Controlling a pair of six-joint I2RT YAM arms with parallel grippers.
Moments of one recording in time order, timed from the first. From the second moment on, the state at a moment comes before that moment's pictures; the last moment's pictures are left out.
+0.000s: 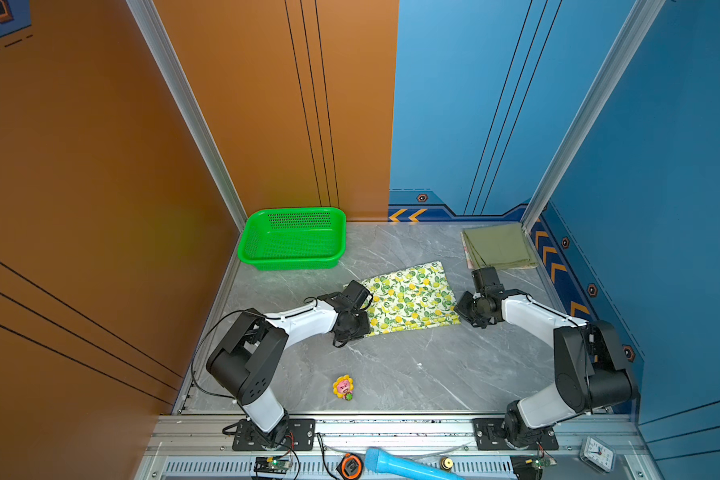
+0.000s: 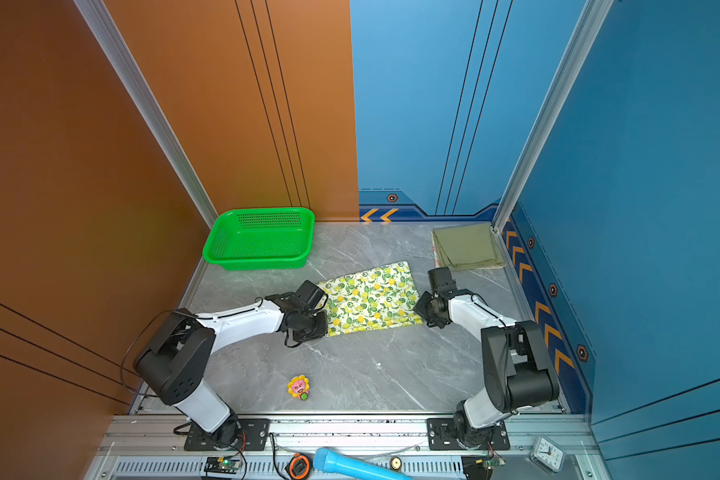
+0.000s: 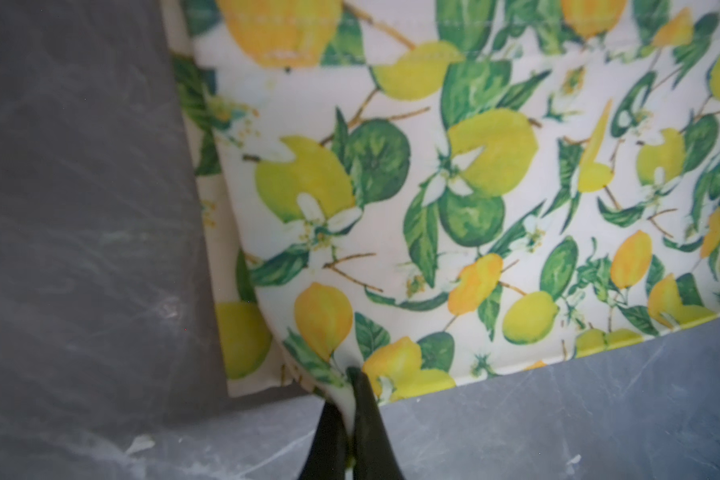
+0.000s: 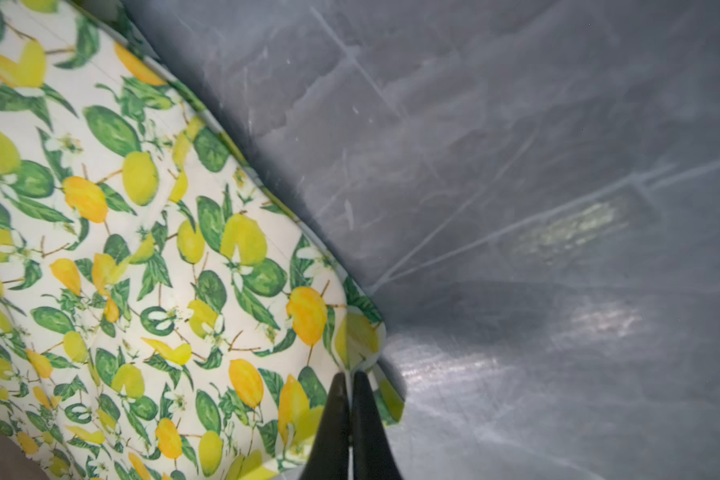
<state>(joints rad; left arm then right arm) -0.61 1.66 0.94 -0.50 0.12 -0.79 0.17 1.54 0.85 -0.42 -0.12 0.79</state>
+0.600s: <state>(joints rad) -0.41 1.65 1.11 -0.55 0.19 -0.72 0.24 1.56 1.00 -0.43 -0.09 0.79</state>
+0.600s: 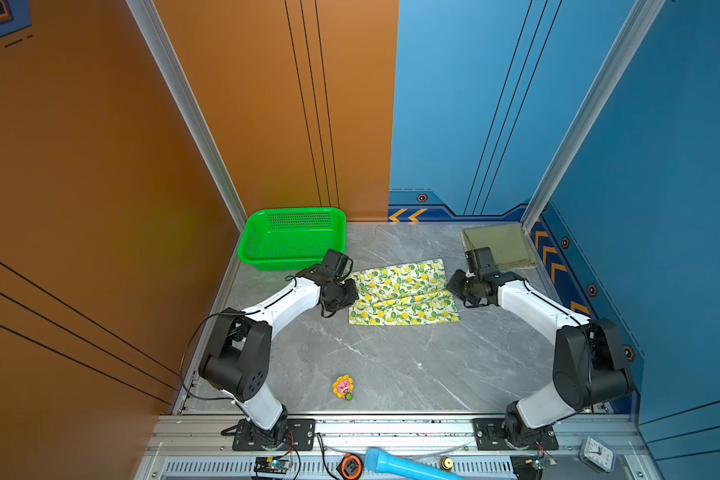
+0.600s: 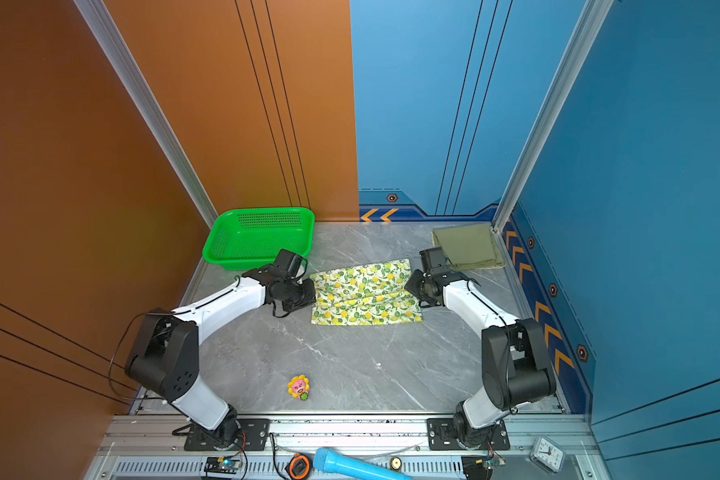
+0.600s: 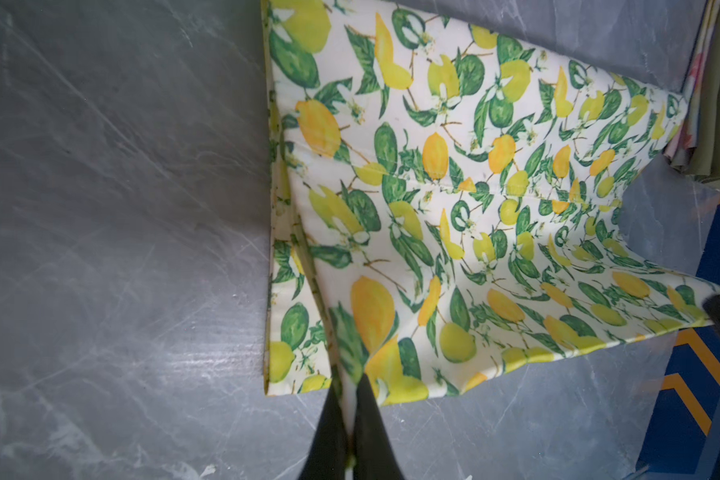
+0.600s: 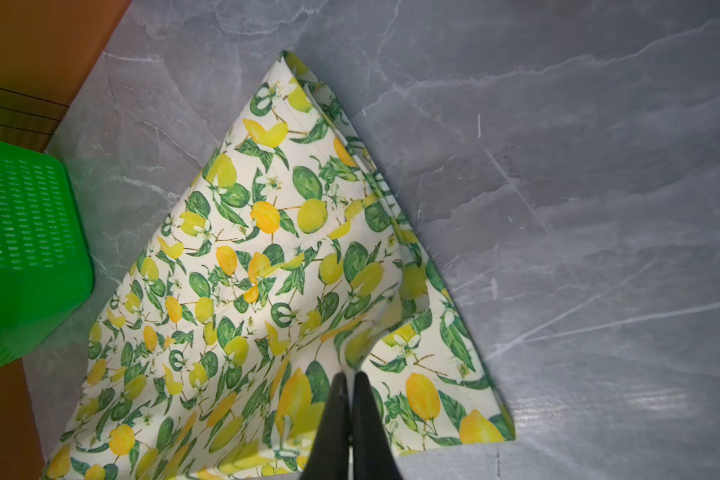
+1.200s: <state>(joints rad) -0.46 1.66 0.91 -0.48 0.22 -0.74 0.25 1.57 0.83 -0.41 -0.03 0.74</state>
